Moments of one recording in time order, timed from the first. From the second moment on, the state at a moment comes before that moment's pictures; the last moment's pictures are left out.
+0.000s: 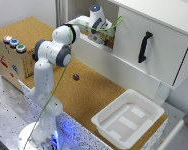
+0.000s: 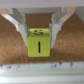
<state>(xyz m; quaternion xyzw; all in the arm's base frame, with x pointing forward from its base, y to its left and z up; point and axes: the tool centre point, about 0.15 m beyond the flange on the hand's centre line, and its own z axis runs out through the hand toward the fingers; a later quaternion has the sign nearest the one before) 0.640 0.092 0.481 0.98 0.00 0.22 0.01</state>
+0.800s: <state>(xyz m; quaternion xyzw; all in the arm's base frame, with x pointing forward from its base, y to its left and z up) 0.472 0.056 0.400 0.99 -0.07 0.10 0.05</state>
